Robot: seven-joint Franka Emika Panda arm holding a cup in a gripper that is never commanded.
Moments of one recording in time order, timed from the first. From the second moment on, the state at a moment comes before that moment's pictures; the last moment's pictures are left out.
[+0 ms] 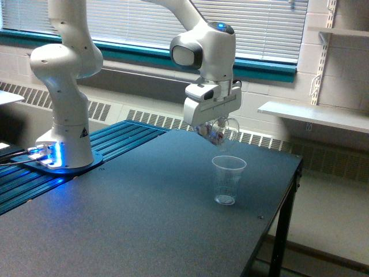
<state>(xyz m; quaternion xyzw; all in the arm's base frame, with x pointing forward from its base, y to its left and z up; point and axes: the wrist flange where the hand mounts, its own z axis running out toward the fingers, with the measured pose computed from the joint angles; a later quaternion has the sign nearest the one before) 0.482 0.049 0.302 -0.83 0.55 0.06 0.07</state>
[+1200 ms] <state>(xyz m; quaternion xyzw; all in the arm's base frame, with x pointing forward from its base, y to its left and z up) 0.490 0.007 0.286 -0.80 0.59 0.10 0.09</state>
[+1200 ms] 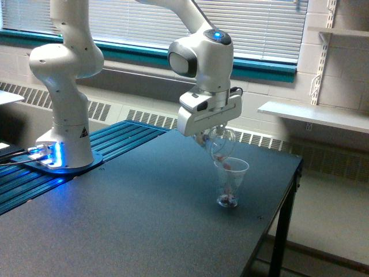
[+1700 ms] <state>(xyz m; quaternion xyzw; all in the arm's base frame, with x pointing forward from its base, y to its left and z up) 0.492 0.010 0.288 -0.79 0.59 0.11 0.09</state>
